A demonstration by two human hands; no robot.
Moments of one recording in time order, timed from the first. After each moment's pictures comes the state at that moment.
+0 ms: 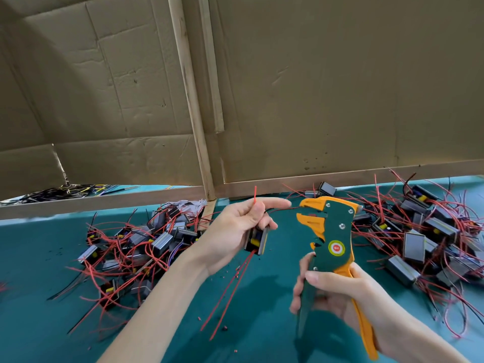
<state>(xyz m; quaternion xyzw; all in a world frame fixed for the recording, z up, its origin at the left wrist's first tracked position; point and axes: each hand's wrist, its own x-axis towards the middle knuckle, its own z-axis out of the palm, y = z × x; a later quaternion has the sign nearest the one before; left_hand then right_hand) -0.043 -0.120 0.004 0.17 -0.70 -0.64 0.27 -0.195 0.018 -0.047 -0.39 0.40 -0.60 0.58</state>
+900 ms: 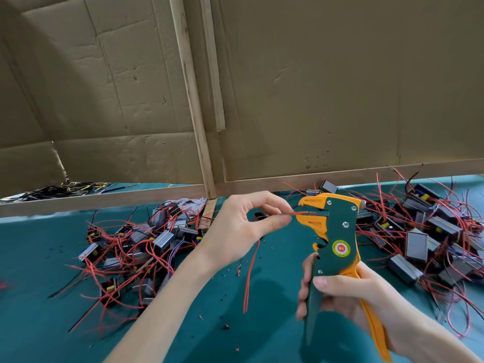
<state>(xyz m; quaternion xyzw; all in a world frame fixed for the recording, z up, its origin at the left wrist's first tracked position) -0.040 -0.106 0.019 0.18 -0.84 -0.38 0.35 -0.202 0.021 -0.043 -0.42 0.39 -0.57 0.59</state>
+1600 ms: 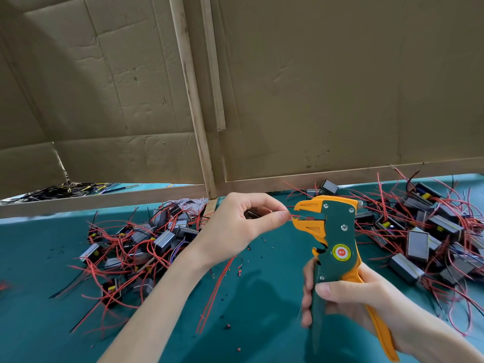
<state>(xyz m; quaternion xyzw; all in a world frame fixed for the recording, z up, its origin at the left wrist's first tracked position) -0.037 -0.105 0.026 0.18 -0.83 -0.42 0.31 -0.202 0.026 -0.037 -0.45 0.40 -0.54 0.59</state>
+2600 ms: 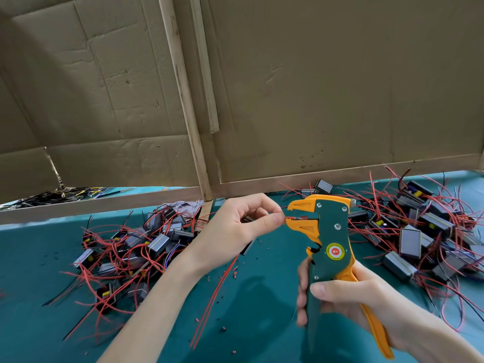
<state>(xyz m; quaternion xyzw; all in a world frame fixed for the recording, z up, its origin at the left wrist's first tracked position) -0.039 -0.101 0.027 0.17 -0.84 -0.44 0.29 -0.205 0.027 -0.035 -0.46 0.39 -0.53 0.60</state>
